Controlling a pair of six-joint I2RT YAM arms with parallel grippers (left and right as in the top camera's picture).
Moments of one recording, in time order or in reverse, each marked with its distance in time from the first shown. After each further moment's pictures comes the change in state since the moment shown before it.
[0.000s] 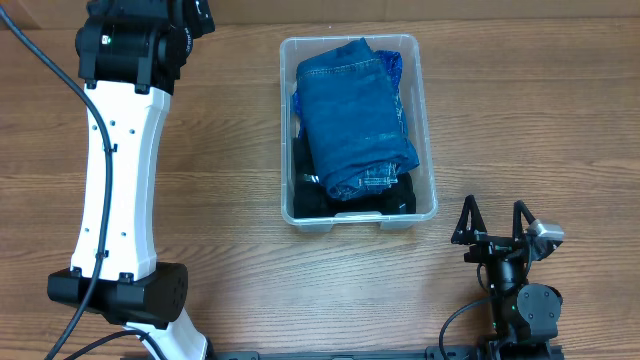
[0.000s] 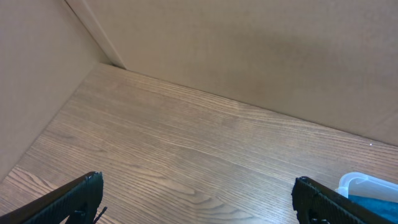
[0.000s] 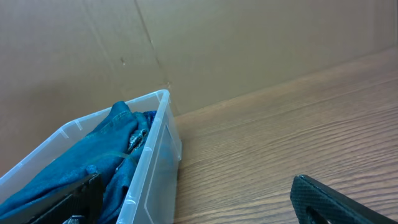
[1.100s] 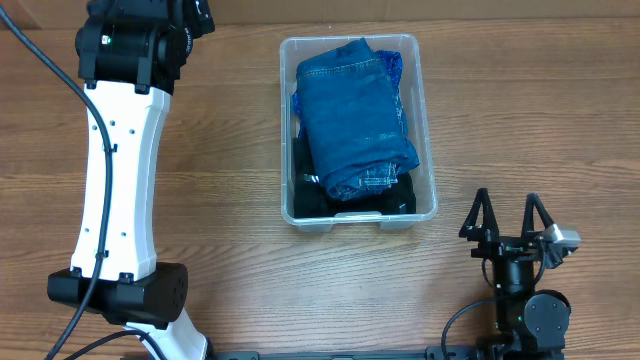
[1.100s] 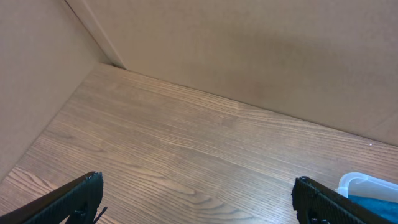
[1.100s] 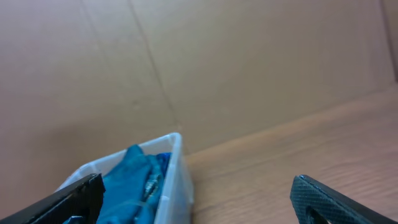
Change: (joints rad) left arm 0.000 0.000 0.000 0.000 0.000 0.000; right arm 0.032 0.004 0.037 0.108 0.067 0.021
